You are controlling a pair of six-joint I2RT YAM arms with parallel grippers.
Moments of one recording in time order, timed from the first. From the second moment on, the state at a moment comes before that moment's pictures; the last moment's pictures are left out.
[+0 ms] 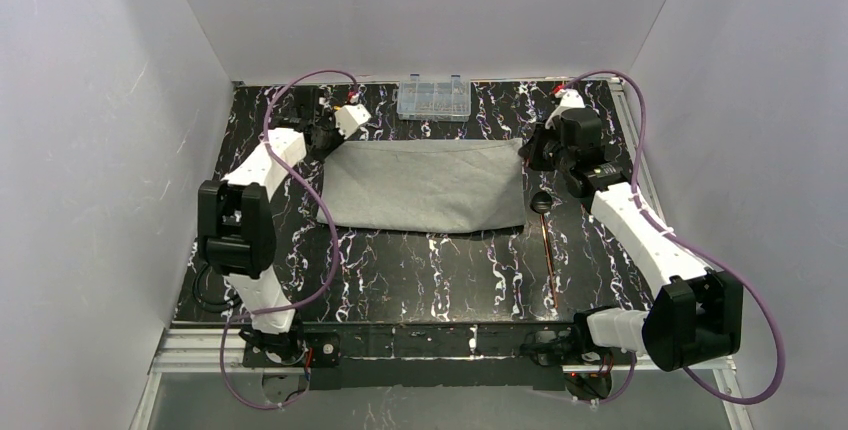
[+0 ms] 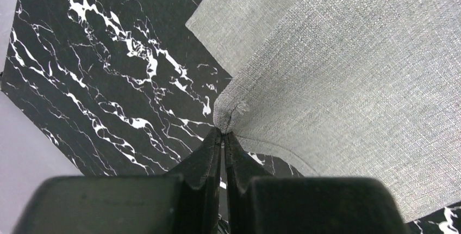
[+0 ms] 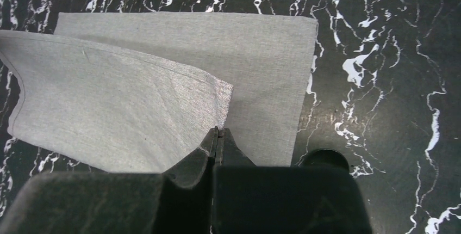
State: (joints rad) left arm -0.13 1.77 1.36 -0.54 0.09 0.81; right arm 0.28 1.25 0.98 -0.24 -0.11 0.32
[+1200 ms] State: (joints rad) left arm -0.24 1.93 1.39 -0.45 -0.05 0.77; right arm 0.25 1.62 1.08 -0.19 -0.05 0.28
